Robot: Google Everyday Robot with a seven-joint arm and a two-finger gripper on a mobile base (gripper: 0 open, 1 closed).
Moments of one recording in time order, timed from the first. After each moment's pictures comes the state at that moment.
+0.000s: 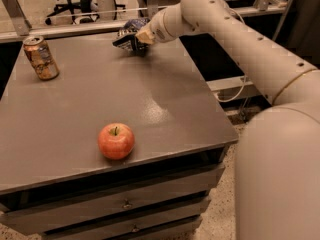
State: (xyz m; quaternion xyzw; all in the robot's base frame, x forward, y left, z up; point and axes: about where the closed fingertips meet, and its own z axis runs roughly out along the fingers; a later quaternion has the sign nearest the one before) arm 0.818 0.029 0.907 -0.47 0.72 0.13 0.50
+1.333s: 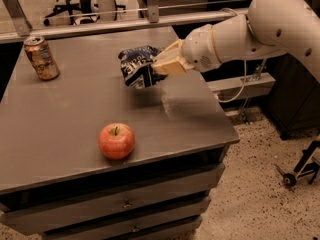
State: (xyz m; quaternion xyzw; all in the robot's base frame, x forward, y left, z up) arm 0.597 -0.021 0.929 -0.58 0.64 0.24 0.45
